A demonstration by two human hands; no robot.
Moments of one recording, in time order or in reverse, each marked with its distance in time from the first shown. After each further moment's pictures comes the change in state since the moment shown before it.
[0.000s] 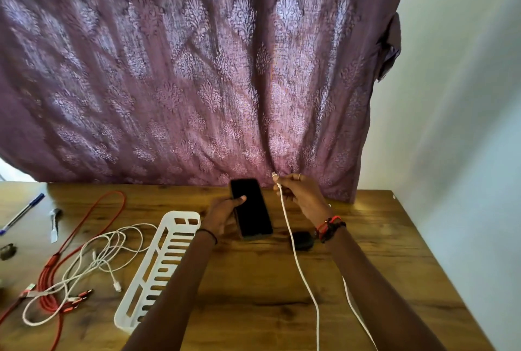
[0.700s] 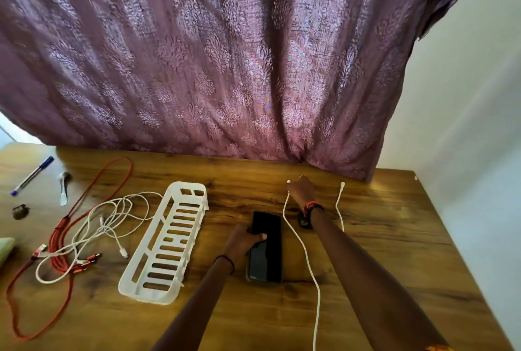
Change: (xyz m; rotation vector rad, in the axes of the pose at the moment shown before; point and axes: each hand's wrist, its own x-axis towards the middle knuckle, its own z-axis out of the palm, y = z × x) left_hand -0.028 -0.102 0.002 0.569 -0.077 -0.070; right_hand 0.071 0.103 0.002 -0.733 0.199 0.168
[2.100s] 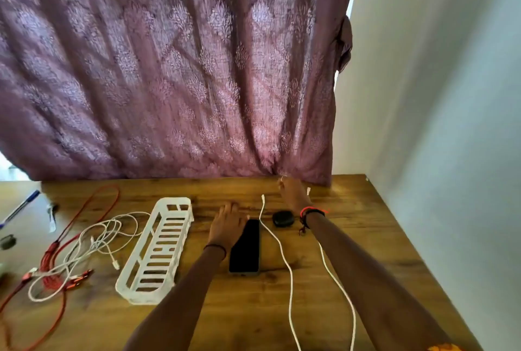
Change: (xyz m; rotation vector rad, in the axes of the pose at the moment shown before) left_hand -0.022 0.028 0.003 0.862 0.376 0.493; right_hand -0.092 -0.001 -0.084 -0.329 0.105 -0.408
